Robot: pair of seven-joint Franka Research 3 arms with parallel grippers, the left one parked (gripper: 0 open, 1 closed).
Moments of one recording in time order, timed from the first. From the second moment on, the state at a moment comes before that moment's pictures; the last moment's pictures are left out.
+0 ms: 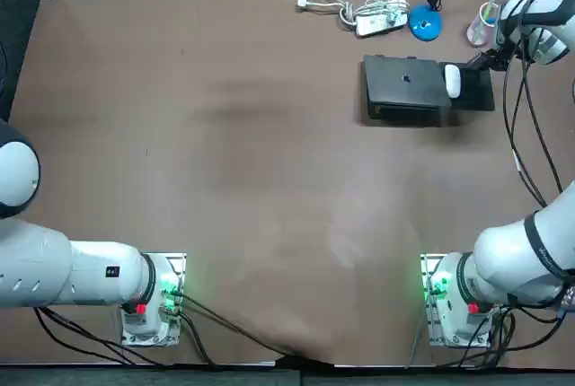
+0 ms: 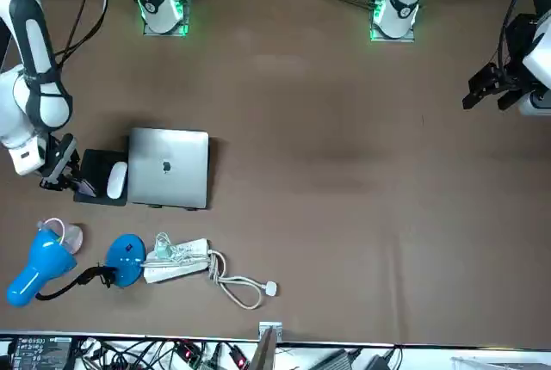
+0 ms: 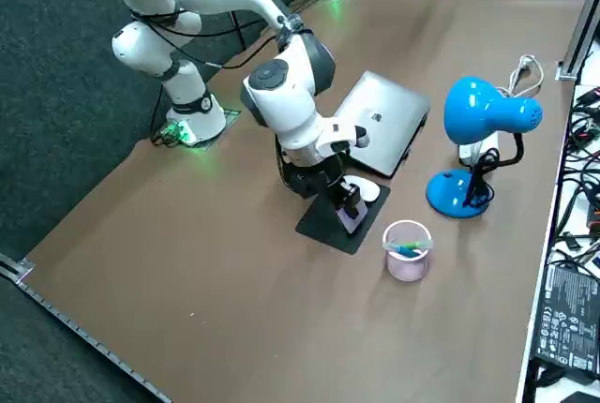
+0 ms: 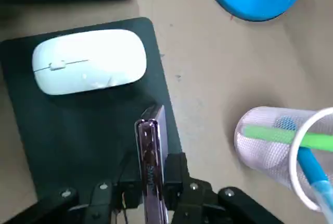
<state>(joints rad) -0.26 0.42 -0.07 -2.05 0.33 2.64 -1.89</state>
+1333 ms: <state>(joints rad) -0.24 0.46 -0.07 -2.05 0.37 2.72 -1.88</state>
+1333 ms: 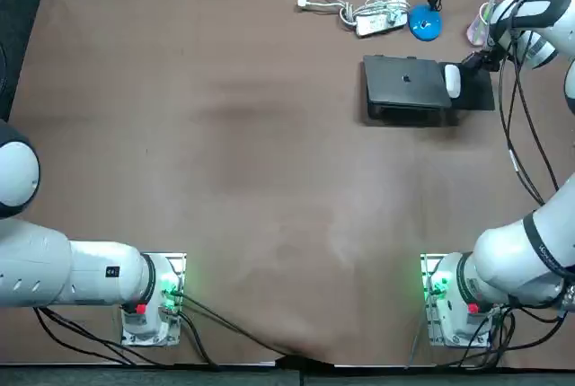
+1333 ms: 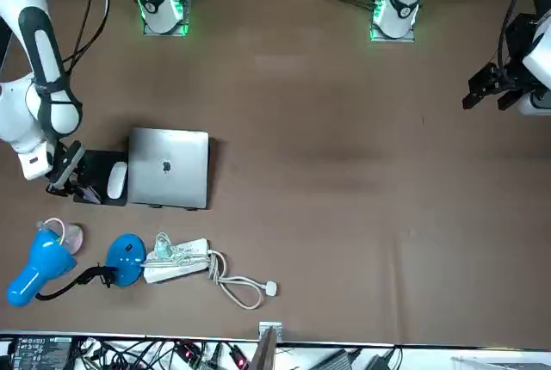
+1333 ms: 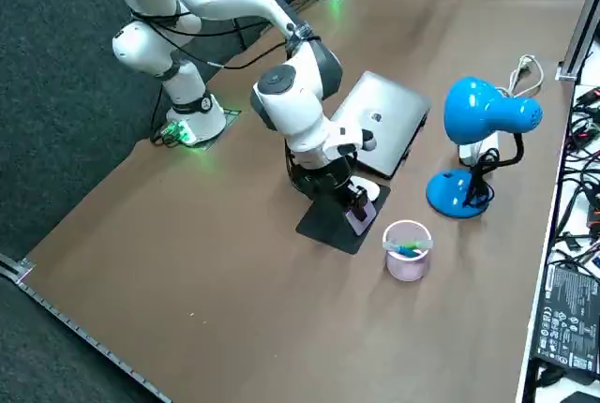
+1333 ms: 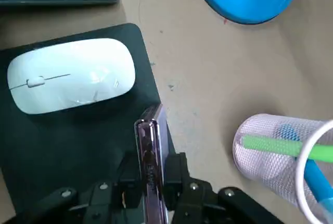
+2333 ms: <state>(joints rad) -0.27 0.40 -0.08 -2.07 0.38 2.57 -1.90</state>
